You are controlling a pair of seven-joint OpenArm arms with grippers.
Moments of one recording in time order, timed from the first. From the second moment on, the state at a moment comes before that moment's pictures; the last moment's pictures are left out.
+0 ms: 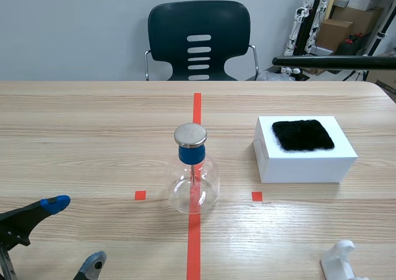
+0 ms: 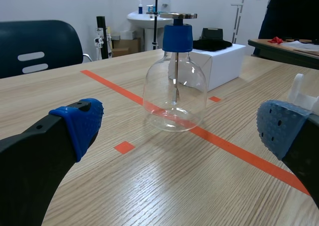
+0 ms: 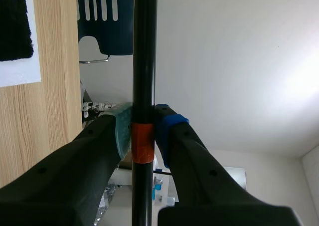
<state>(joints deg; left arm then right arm) 15.6 -29.2 23.0 48.1 7.0 -23.9 -86.0 -52.6 32.6 46.2 112.9 -43.0 0.7 48.7</state>
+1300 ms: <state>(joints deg) 15.6 -29.2 23.0 48.1 7.0 -23.9 -86.0 -46.1 48.0 31.5 113.7 -44.0 0.5 30.2</state>
